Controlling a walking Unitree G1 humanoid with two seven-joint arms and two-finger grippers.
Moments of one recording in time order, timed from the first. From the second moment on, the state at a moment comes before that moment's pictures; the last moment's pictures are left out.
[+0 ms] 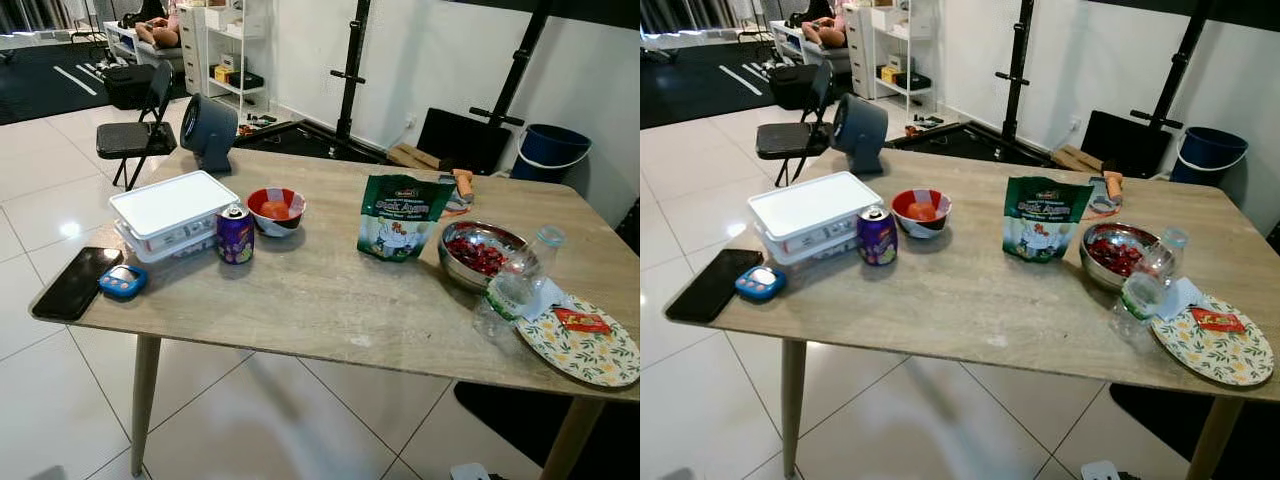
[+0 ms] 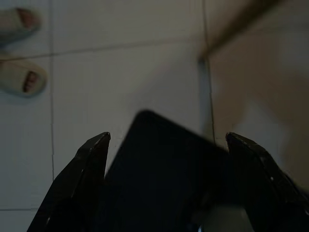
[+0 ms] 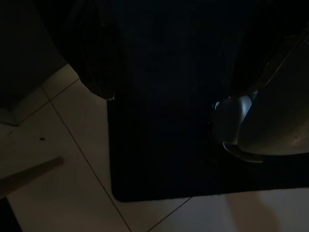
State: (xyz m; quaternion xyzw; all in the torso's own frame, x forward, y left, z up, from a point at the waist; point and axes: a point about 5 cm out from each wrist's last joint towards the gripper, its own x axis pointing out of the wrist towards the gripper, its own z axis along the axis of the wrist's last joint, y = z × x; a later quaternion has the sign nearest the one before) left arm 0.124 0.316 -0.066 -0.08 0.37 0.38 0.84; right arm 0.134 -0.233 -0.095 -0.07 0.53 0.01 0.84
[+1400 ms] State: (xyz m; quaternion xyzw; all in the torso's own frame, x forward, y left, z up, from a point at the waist) left arm 0.109 0.261 -0.094 -0.11 0.45 0.24 0.85; right arm 0.115 -0.248 -0.098 -0.11 0.57 0.01 0.81
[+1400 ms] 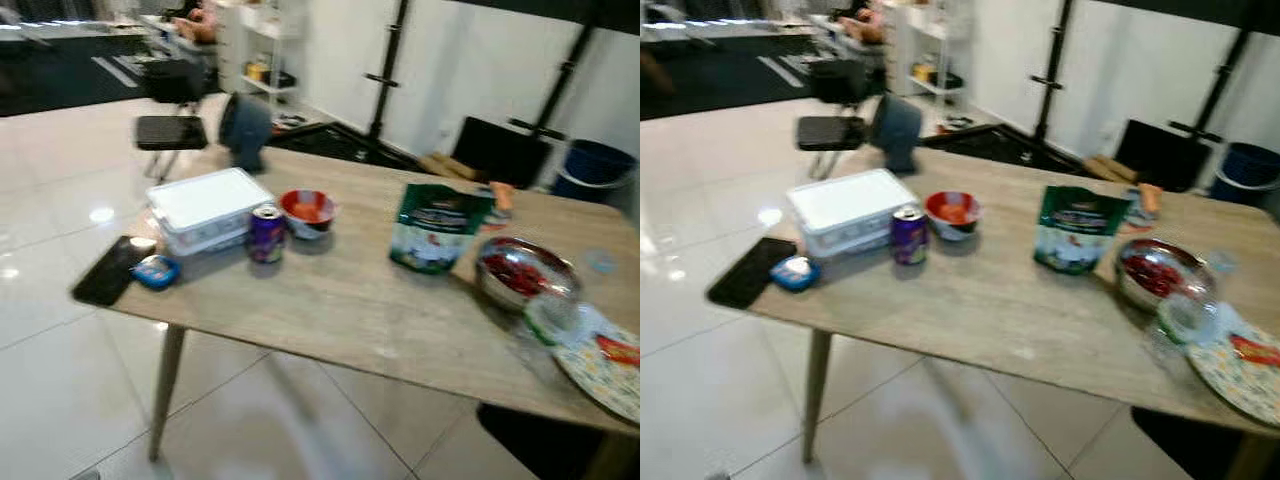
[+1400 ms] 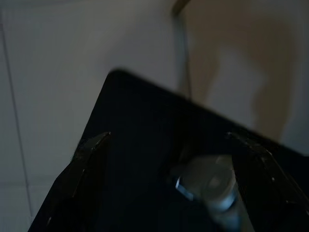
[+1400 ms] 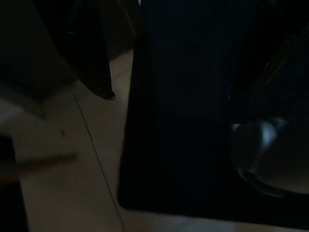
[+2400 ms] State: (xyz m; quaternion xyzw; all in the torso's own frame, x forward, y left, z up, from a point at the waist) left arm 0.101 0.250 -0.100 -0.10 0.50 0.20 0.84; right arm 0.110 -0.245 -0.101 -0.11 0.57 0.02 0.81
